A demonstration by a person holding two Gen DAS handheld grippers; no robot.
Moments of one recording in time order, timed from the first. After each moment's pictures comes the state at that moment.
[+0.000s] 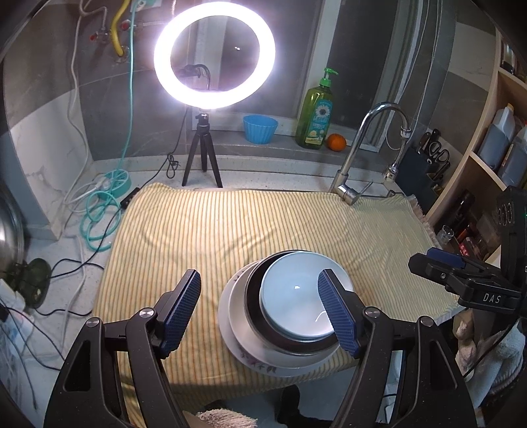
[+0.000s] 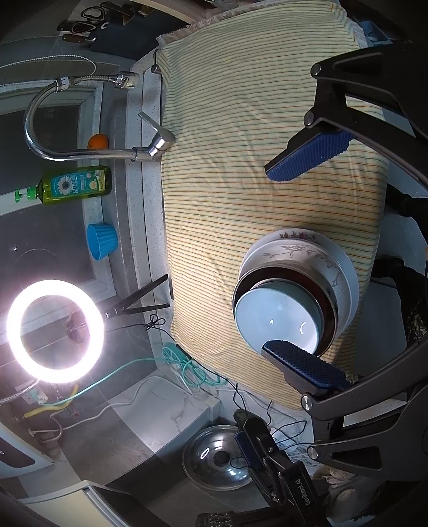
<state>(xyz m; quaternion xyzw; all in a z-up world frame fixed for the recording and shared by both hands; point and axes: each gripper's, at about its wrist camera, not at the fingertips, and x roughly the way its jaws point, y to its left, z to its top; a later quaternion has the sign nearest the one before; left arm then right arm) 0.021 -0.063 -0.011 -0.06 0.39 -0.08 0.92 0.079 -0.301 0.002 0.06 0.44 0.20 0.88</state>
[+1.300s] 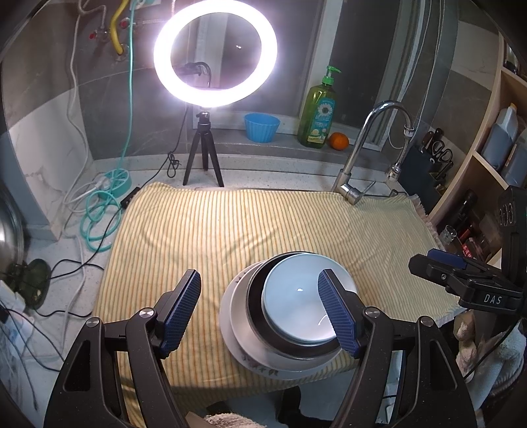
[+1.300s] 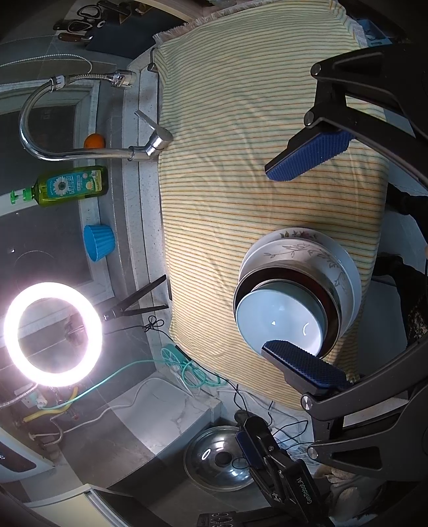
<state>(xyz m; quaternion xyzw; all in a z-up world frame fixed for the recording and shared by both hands) 0.028 -0.062 -0.013 -0.06 0.39 -0.08 0.92 0.080 -0.296 0.001 0.07 0.44 0.19 0.88</state>
